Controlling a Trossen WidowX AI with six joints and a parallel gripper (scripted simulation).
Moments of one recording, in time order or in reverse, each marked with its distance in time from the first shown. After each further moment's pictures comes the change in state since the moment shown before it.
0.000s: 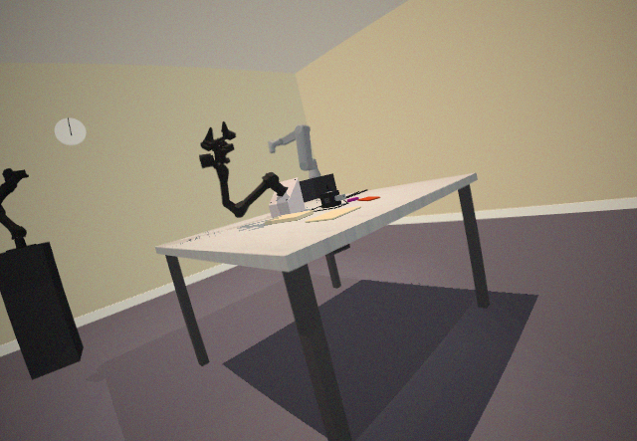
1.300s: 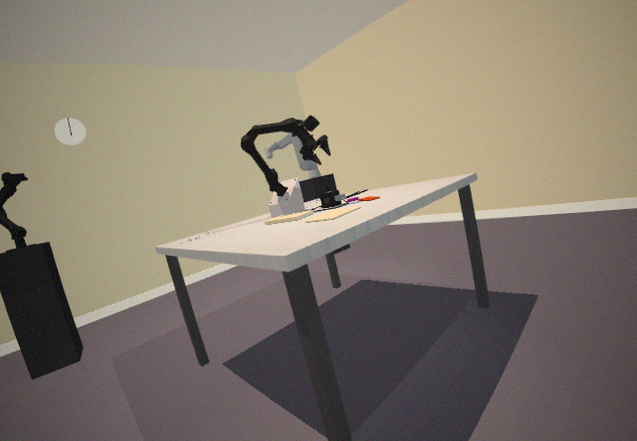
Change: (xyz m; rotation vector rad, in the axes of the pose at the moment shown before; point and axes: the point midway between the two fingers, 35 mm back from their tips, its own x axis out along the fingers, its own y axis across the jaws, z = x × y) arm -0.092 -0.292 0.418 -0.837 -1.643 -1.497
